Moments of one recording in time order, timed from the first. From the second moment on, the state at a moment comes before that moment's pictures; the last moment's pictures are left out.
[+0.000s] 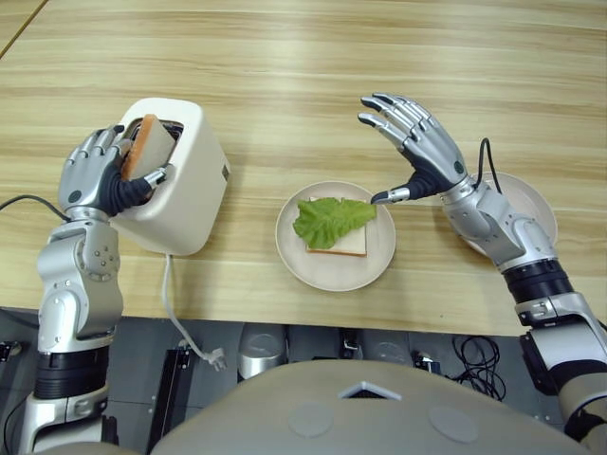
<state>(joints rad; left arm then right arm) 0.16 0.62 0.19 -0.29 0.80 0.22 -0.14 -0.35 -0.58 0.26 0.30 -0.81 -0.76 -0.39</state>
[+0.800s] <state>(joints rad) -0.15 0.61 0.24 -0.40 0.69 0.07 0.01 -0.35 -0.56 0.29 0.34 -0.85 -0.71 -0.43</state>
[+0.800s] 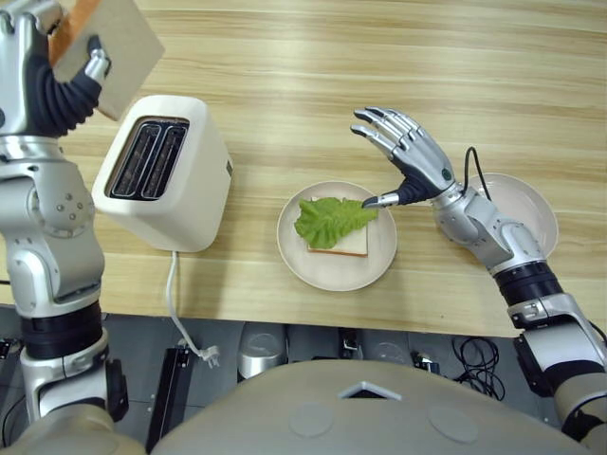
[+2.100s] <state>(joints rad) -0.73 0.22 -0.27 0.75 0.00 -0.18 -1.00 -0.27 -0.64 0.42 0.24 -0.67 -1.05 -0.04</state>
